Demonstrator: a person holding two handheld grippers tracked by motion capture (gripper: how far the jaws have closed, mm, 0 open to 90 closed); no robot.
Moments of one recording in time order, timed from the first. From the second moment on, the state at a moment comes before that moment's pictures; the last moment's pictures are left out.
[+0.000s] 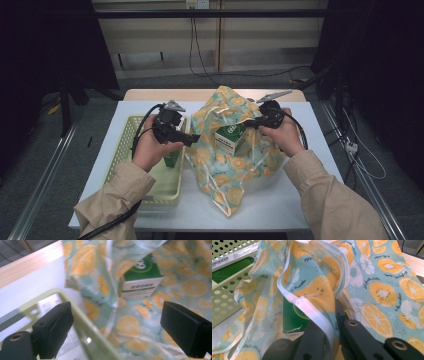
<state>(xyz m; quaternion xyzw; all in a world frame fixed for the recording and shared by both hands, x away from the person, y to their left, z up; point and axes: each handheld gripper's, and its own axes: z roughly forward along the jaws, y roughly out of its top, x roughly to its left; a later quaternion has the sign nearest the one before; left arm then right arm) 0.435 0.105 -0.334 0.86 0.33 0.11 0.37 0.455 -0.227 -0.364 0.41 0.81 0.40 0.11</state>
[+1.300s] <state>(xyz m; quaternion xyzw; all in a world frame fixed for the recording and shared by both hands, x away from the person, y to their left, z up) 0.433 0.156 -0.394 0.84 0.42 0.10 0.31 0.454 -0.231 -0.362 0.41 0.81 0.40 0.11</state>
